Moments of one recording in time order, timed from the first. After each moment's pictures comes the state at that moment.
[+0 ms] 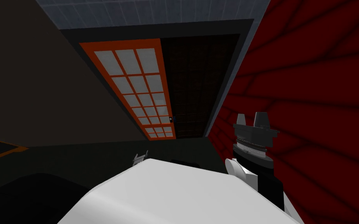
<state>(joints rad) 0.29 0.12 0.58 -0.75 -0.20 -0.78 -1.35</state>
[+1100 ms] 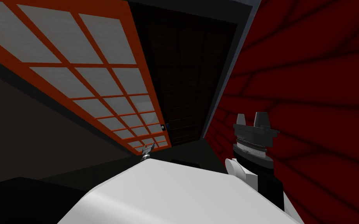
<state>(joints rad) 0.12 0.07 0.60 -0.74 -0.18 -0.78 -1.40</state>
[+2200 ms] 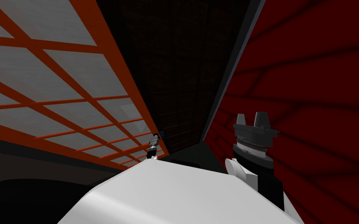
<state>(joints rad) 0.01 0.03 0.56 -0.77 -0.19 -0.79 -1.40</state>
